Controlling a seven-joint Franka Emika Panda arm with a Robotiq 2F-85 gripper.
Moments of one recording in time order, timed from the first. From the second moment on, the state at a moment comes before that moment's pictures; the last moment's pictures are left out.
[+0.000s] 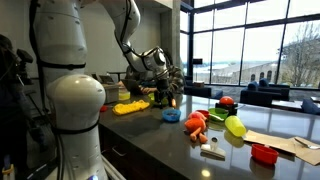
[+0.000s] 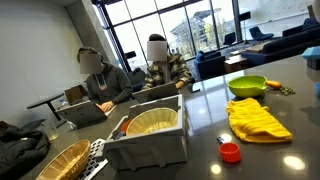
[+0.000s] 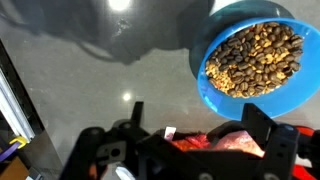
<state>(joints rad) 0.00 -0.04 0.13 -2.40 -0.35 2.20 1.89</state>
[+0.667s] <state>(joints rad) 0.05 0.10 0.10 -2.43 -0.38 2.28 2.01</state>
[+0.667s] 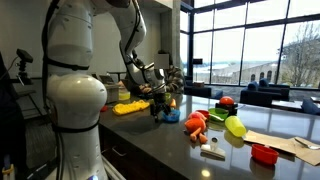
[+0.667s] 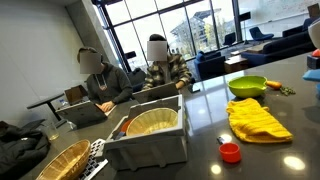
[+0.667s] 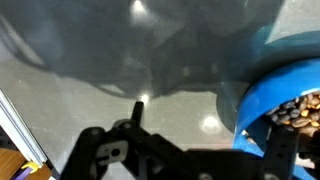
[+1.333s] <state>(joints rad) 0.07 0.10 0.08 -2.41 -0.38 2.28 2.01</state>
